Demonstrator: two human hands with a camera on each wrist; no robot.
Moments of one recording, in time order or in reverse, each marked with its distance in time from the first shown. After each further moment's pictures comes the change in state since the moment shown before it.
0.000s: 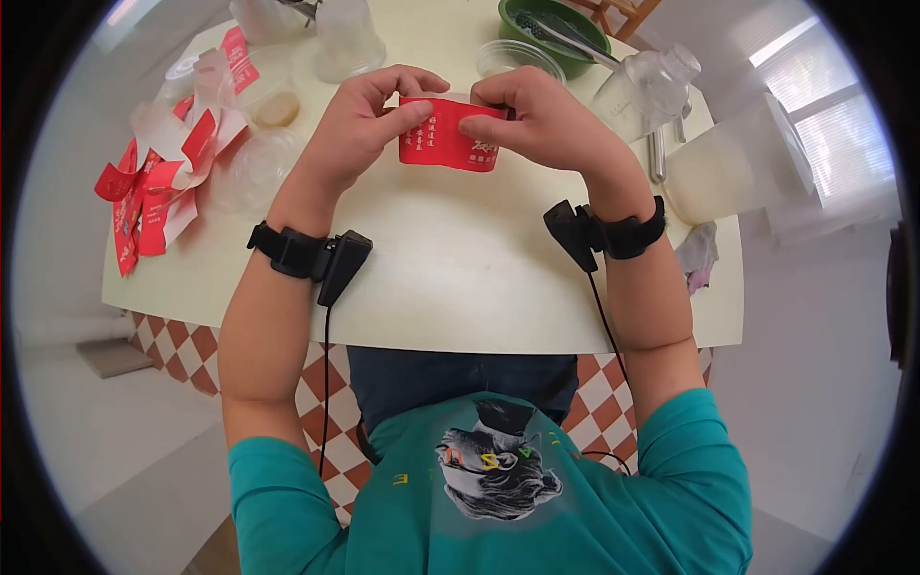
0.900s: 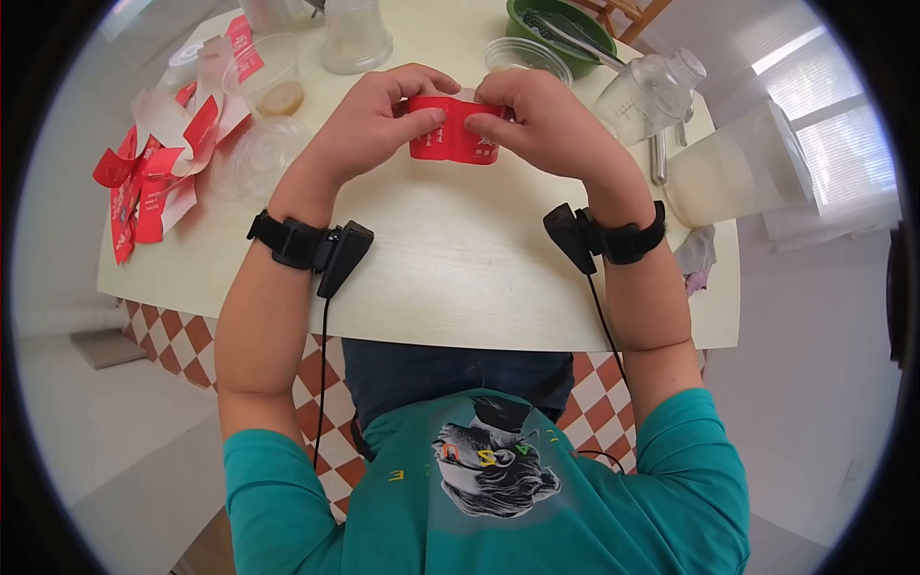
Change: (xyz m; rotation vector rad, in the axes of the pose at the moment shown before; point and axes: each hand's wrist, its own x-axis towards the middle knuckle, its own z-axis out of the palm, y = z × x) left_hand -0.001 0.000 -0.001 0.168 -0.109 -0.046; right_hand -0.002 -0.003 0.008 -0.119 0.024 -0.034
